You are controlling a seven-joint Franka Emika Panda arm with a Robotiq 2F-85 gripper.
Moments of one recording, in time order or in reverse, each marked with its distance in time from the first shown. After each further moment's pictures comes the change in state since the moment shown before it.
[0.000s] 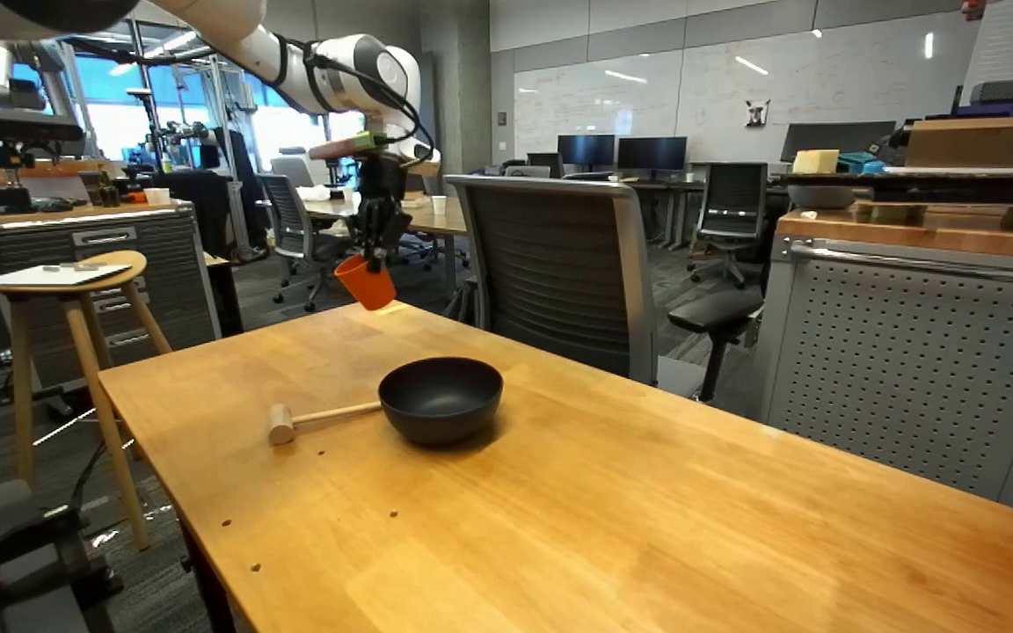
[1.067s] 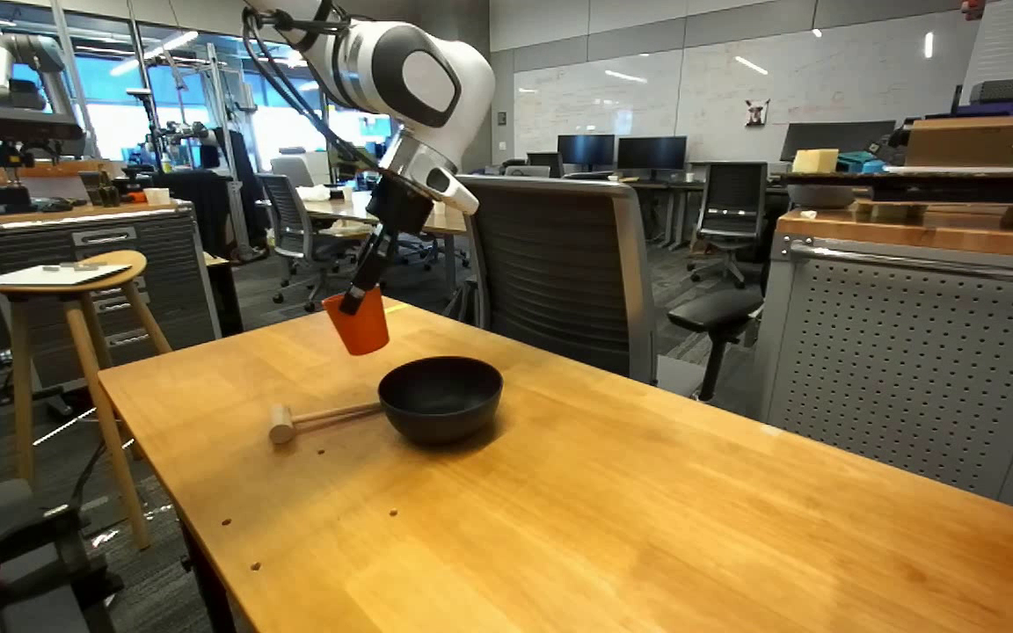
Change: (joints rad) arm -0.196 -0.353 -0.105 -0.673 0.349 0.222 0.299
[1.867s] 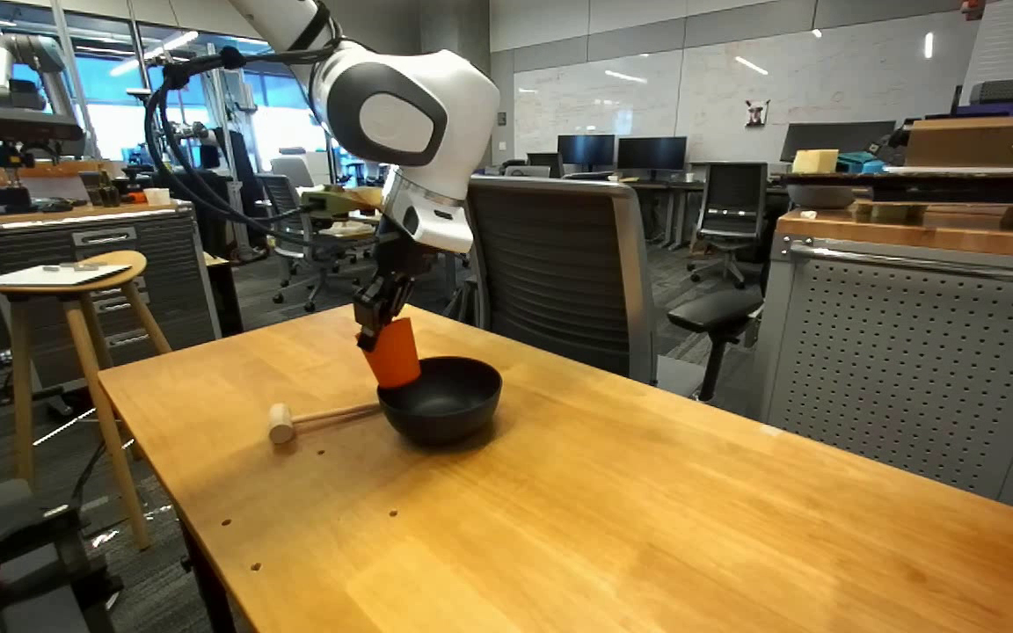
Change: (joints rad) arm -0.040 -0.124 -0.046 -0.323 0.192 0.414 0.265
